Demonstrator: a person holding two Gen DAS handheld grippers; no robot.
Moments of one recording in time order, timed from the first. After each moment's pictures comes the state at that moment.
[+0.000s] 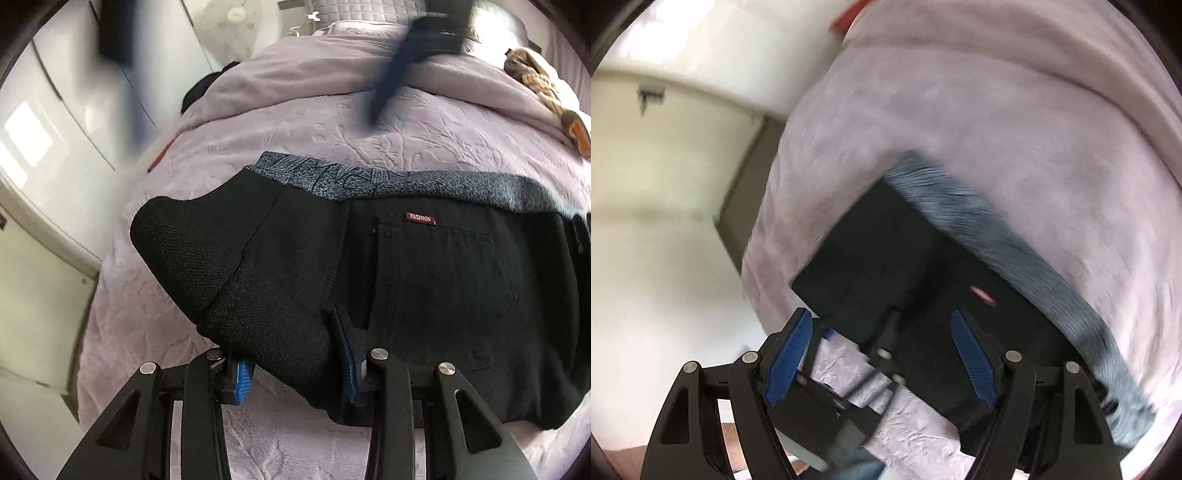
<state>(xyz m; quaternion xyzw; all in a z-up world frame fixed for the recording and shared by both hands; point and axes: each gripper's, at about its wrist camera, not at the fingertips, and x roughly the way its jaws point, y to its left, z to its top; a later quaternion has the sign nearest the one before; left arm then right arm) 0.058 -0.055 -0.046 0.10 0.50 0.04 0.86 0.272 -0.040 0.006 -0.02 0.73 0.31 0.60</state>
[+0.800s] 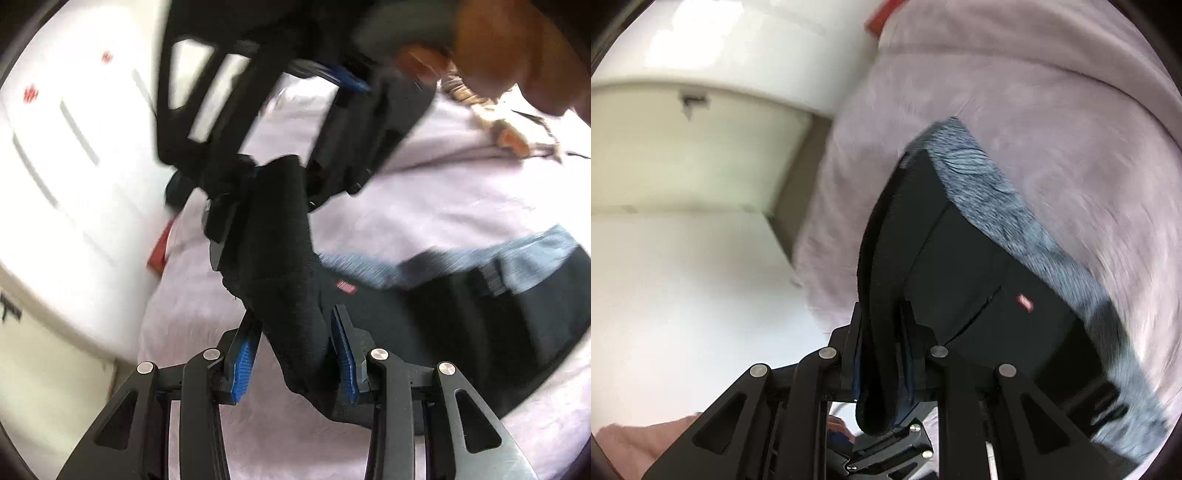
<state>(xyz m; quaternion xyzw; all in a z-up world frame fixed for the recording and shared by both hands) 0.023 -0.171 0.072 0.20 0.38 -0.04 0.90 0.252 -0.128 0.042 0.11 0.70 0.39 0.59</state>
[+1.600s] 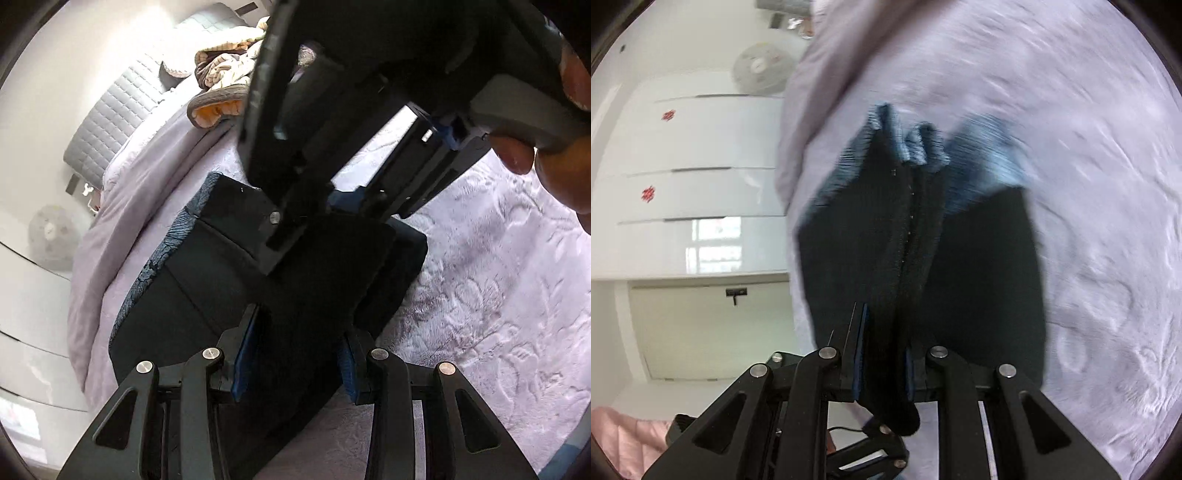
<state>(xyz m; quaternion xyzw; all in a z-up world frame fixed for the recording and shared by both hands) -0.080 -0.460 -0.025 0.41 0.38 -0.26 0.79 0.077 -0.542 -0.104 0.46 0.56 0.22 0.65</state>
